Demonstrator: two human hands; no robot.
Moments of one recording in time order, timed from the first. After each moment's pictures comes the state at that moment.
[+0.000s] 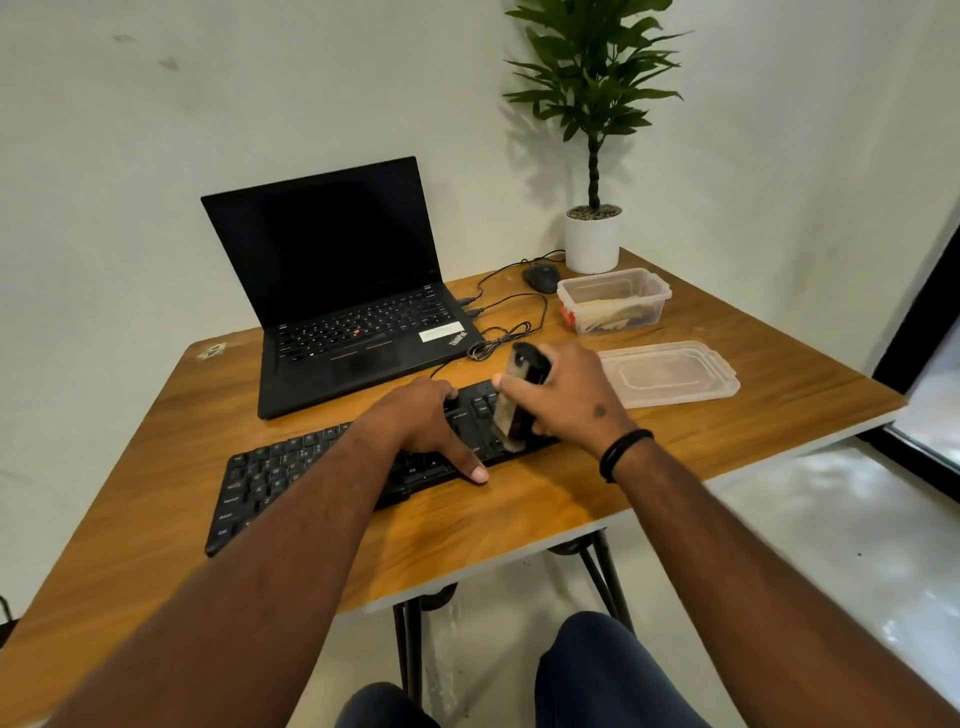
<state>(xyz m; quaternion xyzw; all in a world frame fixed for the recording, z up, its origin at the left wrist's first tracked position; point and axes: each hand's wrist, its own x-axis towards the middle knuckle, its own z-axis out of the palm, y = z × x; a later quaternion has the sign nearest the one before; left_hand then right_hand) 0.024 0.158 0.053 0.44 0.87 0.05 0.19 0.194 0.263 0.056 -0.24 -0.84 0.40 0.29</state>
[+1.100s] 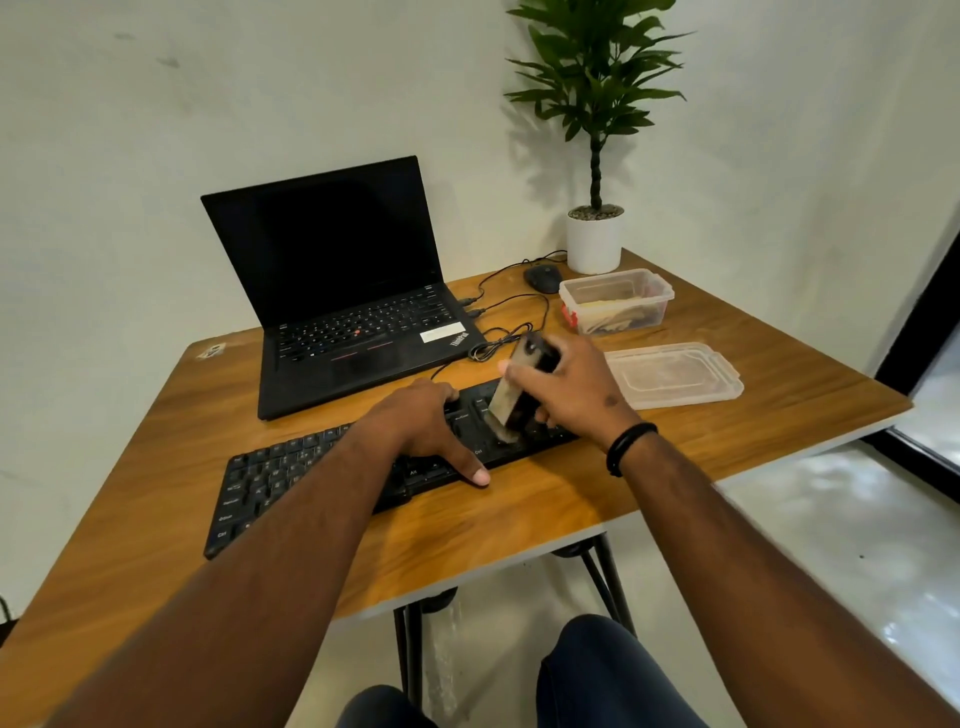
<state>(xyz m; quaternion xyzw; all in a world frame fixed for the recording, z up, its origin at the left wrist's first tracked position) 0.027 0.155 0.054 0.45 0.87 0.04 0.18 0.189 0.275 0.057 -0.24 -0.81 0.44 0.30</state>
